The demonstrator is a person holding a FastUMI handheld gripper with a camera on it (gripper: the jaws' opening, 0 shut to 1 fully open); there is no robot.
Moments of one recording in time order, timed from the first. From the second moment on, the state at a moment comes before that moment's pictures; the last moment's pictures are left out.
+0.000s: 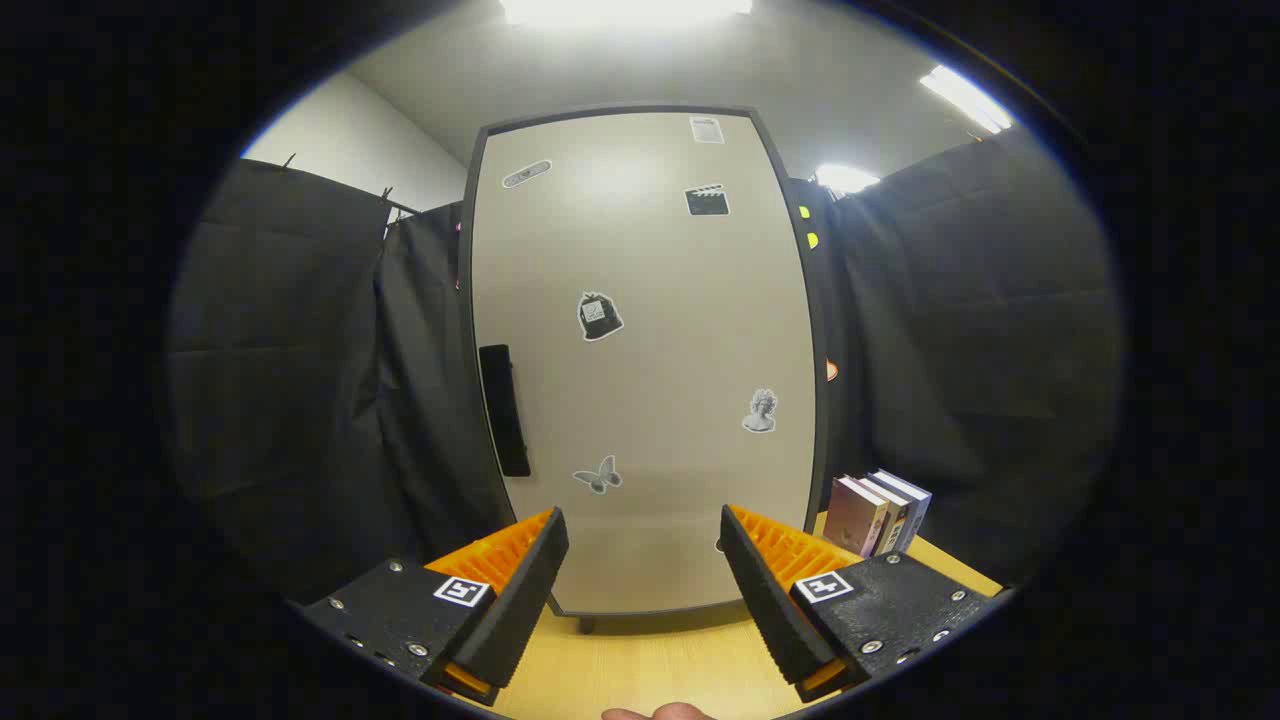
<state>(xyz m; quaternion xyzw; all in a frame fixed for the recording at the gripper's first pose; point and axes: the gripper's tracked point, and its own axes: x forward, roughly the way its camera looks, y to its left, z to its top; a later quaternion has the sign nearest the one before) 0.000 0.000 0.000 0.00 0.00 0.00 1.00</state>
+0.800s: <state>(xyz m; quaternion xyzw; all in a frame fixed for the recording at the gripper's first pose) 0.012 -0.007 0.001 0.01 0.01 -0.01 1.00</state>
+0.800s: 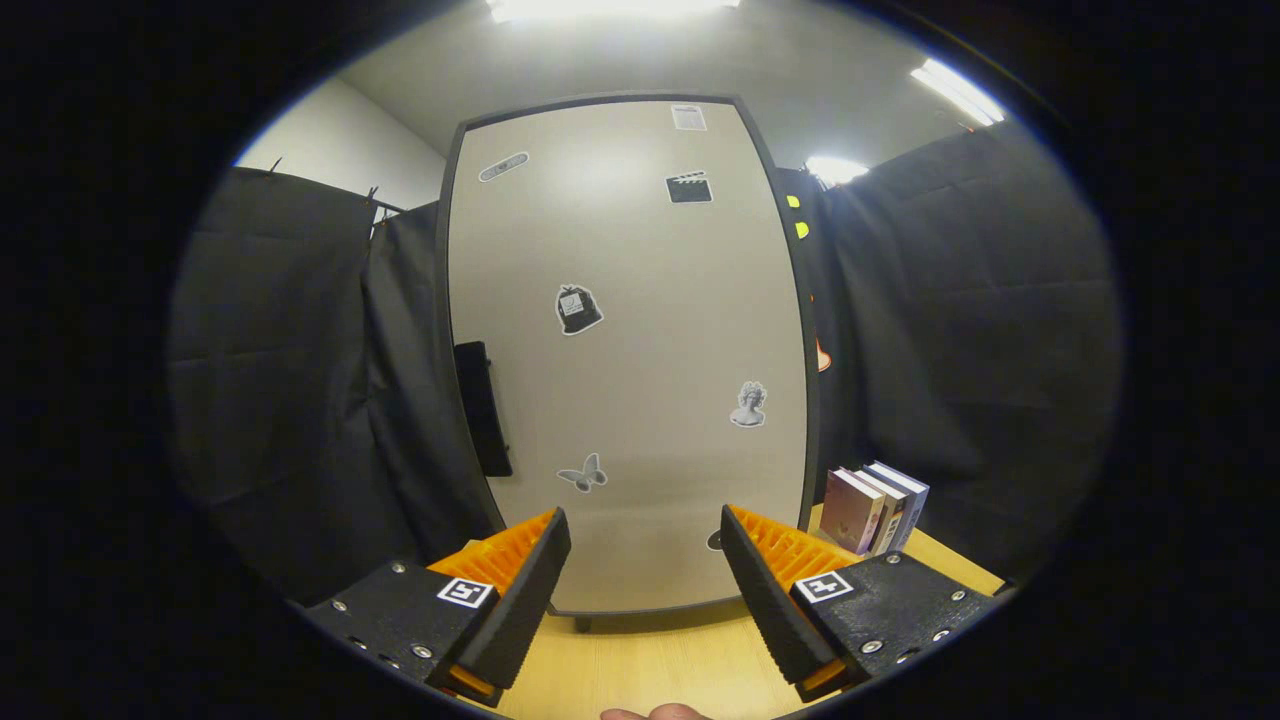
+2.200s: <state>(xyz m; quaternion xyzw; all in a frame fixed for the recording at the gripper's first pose) 0.165 0.136 -0.004 -0.03 0.03 0.07 1.00</state>
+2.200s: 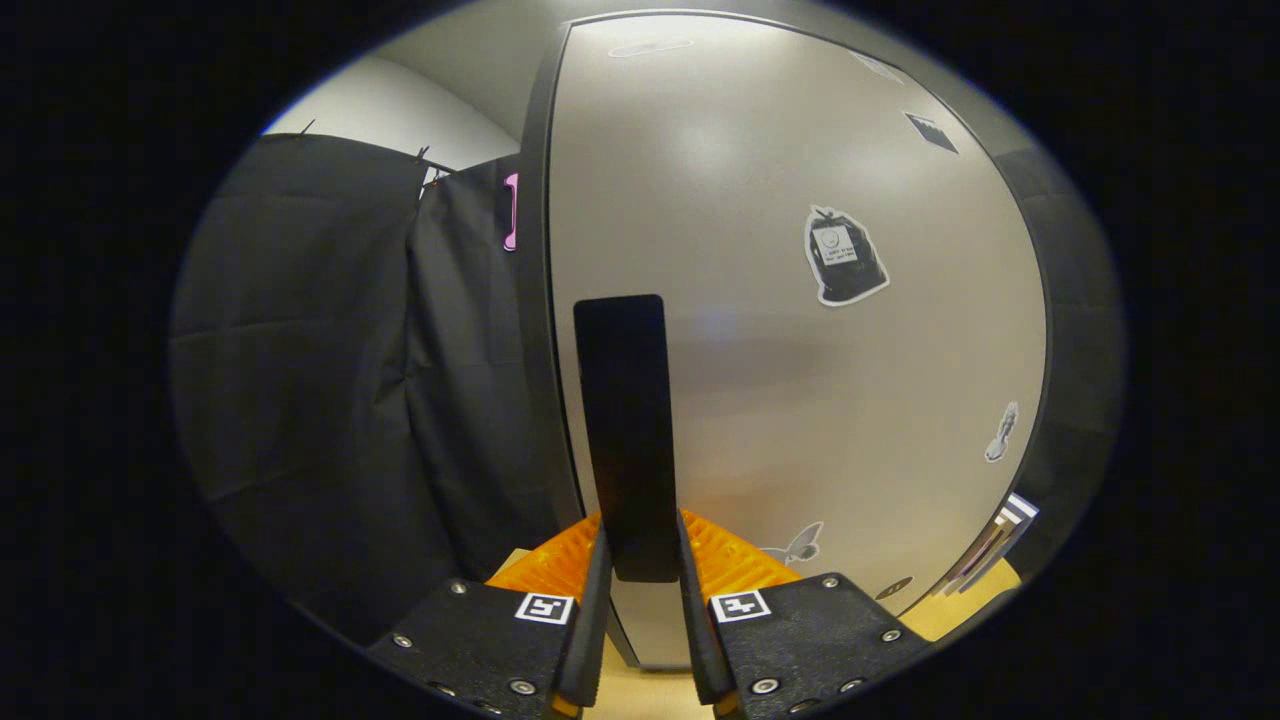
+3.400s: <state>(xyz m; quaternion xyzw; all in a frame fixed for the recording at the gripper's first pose) 0.099 0.117 -0.004 -0.07 0.02 0.14 0.99</state>
